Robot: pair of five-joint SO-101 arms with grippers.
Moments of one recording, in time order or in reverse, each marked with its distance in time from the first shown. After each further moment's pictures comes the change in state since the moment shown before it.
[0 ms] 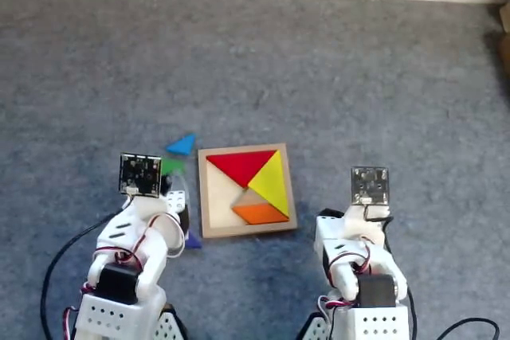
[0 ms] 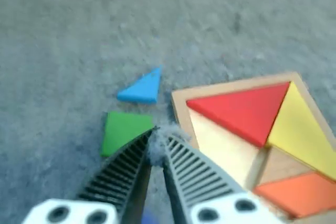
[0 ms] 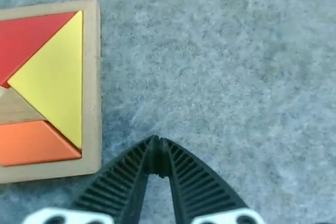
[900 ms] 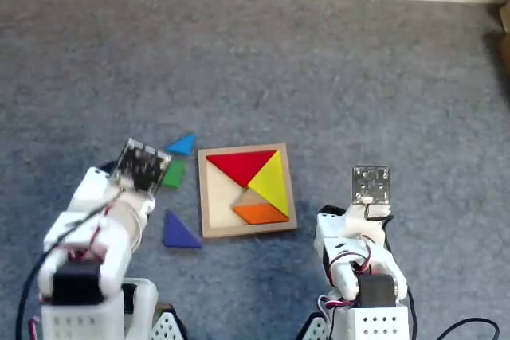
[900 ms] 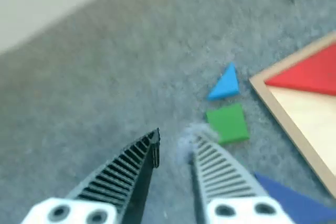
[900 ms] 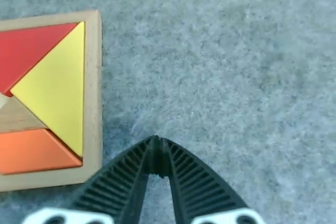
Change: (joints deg) left arm -14.2 21.8 -33.6 19.4 -37.5; right arm 0.2 0.0 0.0 -1.8 0.0
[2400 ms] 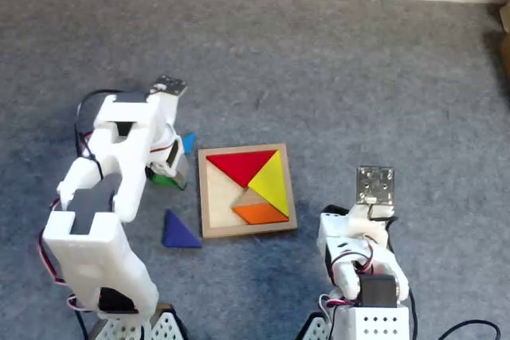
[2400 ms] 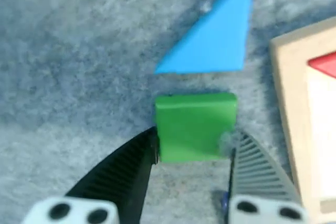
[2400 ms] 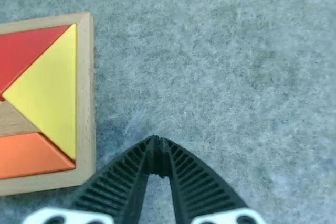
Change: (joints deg) left arm 1.3 100.3 -46.7 0.4 15.4; right arm 2.0 0.0 0.0 0.0 0.0
